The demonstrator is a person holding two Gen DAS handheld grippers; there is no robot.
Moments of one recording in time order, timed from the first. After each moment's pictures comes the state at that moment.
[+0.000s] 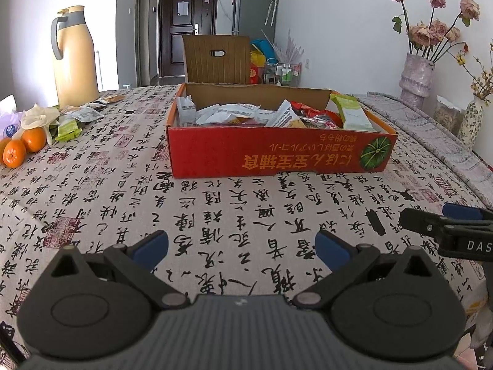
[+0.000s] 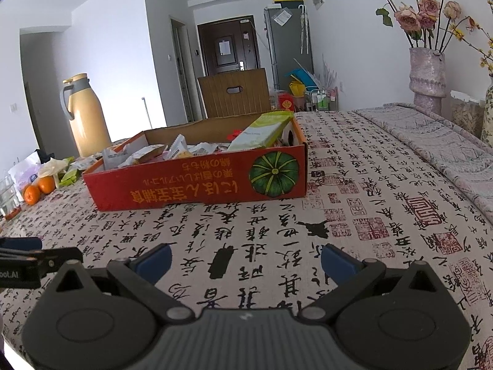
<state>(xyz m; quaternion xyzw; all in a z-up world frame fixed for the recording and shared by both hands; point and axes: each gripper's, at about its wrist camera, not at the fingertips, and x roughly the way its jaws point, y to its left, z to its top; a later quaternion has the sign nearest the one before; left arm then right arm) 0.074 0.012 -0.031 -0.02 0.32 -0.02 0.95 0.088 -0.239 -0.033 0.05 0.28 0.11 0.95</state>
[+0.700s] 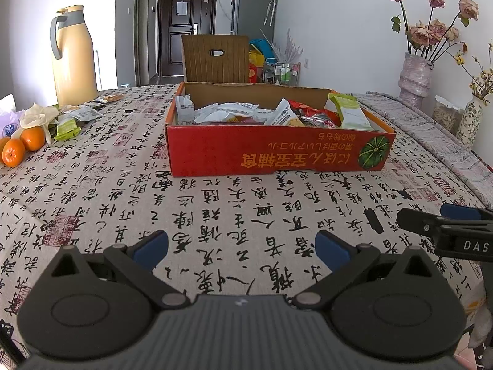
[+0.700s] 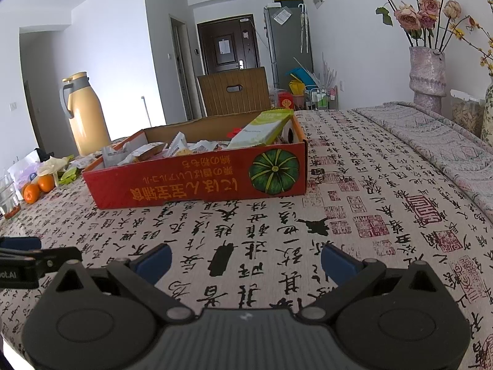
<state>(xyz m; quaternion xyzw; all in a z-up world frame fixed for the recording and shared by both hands) 0.072 0.011 -0.031 -0.02 0.32 -0.02 0.95 0.088 -0.238 -0.033 0.05 0.28 0.11 0.95</state>
